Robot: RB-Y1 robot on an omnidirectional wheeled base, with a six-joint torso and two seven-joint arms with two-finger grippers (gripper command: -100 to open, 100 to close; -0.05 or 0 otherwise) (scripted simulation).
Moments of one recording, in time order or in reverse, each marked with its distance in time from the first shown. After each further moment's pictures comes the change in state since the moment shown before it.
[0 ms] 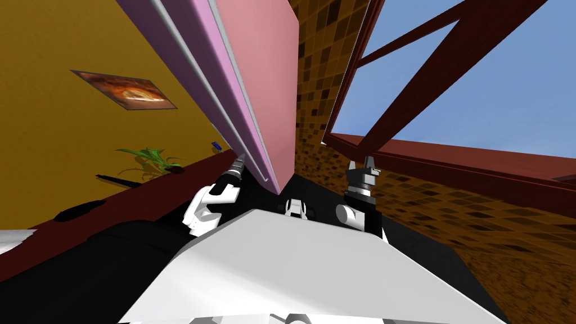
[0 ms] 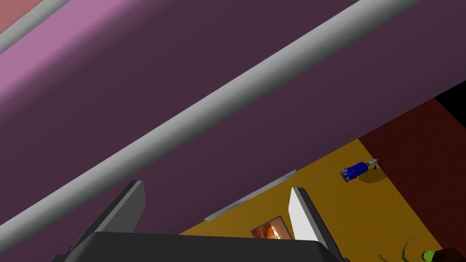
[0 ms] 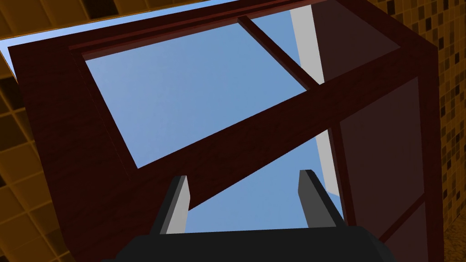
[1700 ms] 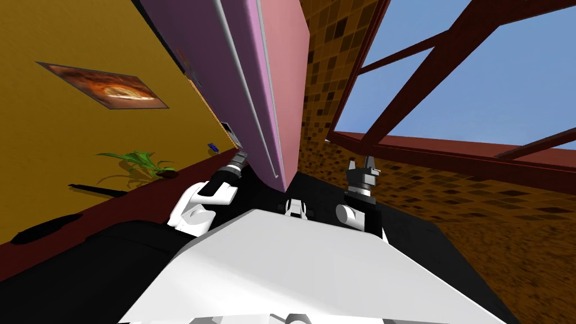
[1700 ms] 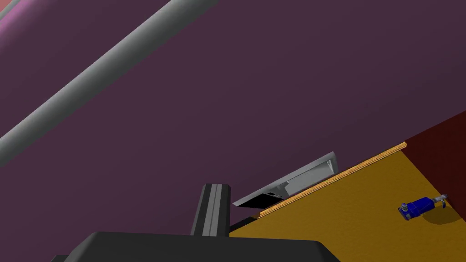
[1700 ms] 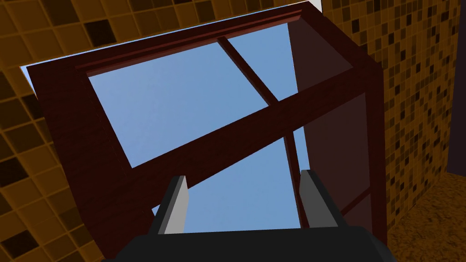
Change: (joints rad) left arm -0.017 0.120 -0.026 -0.156 0.062 0.071 -0.002; right arm -0.001 0.000 0.000 0.000 0.000 0.000 0.000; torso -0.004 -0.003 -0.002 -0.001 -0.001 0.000
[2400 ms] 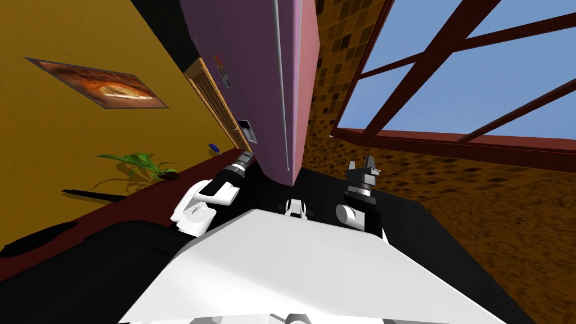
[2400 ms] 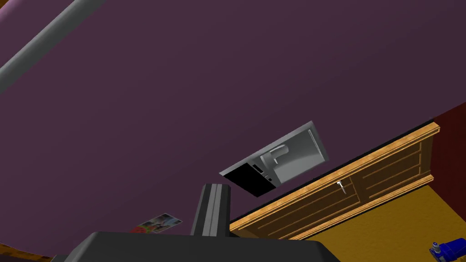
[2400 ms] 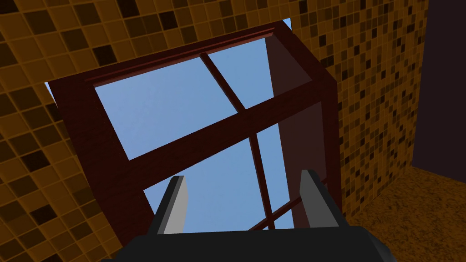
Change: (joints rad) left arm -0.017 0.070 -0.057 -0.005 0.065 -0.036 -0.007; right arm 0.000 0.000 0.000 0.000 0.000 0.000 0.000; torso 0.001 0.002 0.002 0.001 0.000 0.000
